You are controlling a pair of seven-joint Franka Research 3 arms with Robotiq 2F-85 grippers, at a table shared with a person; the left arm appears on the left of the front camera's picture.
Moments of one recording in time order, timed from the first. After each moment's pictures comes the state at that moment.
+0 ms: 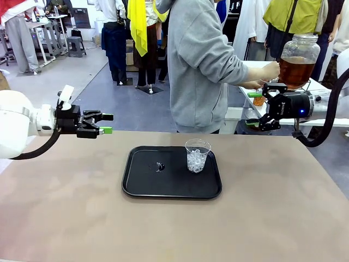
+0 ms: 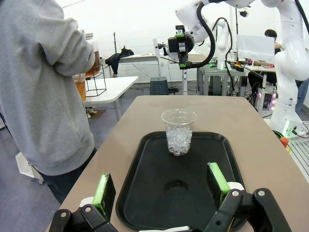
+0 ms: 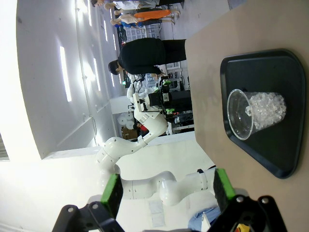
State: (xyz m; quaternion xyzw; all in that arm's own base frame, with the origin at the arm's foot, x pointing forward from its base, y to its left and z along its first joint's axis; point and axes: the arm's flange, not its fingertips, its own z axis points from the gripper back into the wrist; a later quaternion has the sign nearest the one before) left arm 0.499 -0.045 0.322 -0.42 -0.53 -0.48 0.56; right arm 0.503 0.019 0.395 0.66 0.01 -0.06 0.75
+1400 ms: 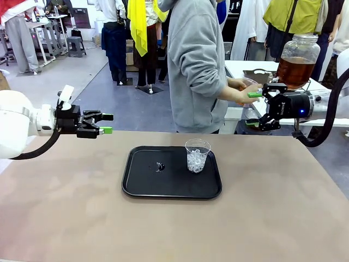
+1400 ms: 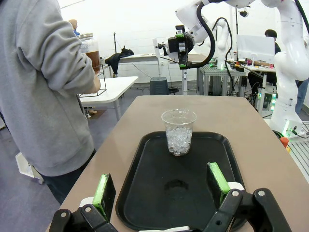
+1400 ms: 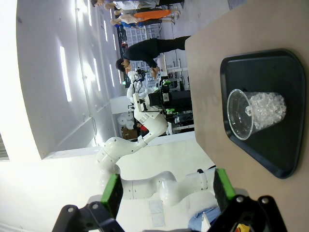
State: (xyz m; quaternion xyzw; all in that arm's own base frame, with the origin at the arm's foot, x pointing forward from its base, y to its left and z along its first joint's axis) left arm 0.499 -0.045 0.322 -0.42 -0.53 -0.48 0.56; right arm 0.503 0.019 0.395 0.66 0.01 -0.06 0.75
